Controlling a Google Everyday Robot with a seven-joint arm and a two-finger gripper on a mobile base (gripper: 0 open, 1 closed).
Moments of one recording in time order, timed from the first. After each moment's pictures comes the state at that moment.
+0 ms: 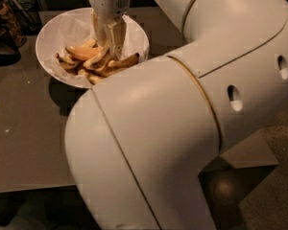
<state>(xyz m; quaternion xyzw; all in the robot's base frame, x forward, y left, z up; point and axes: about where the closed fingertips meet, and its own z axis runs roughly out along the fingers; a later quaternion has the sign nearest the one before) 0.656 0.087 0.943 -0.92 0.37 -0.02 0.13</state>
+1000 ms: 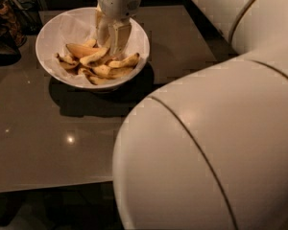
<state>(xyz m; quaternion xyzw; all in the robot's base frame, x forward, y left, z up) 0.631 0.081 0.958 -0.91 0.37 0.01 0.20</state>
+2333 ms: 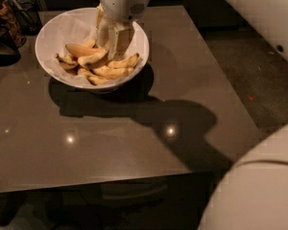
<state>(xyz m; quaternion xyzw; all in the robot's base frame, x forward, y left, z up) 0.587 0.073 0.977 -0.88 0.42 0.01 0.24</state>
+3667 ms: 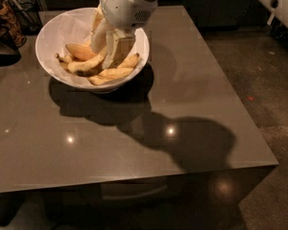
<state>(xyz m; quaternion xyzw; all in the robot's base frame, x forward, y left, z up) 0.529 0.076 0.993 -0.87 0.41 0.05 0.28</state>
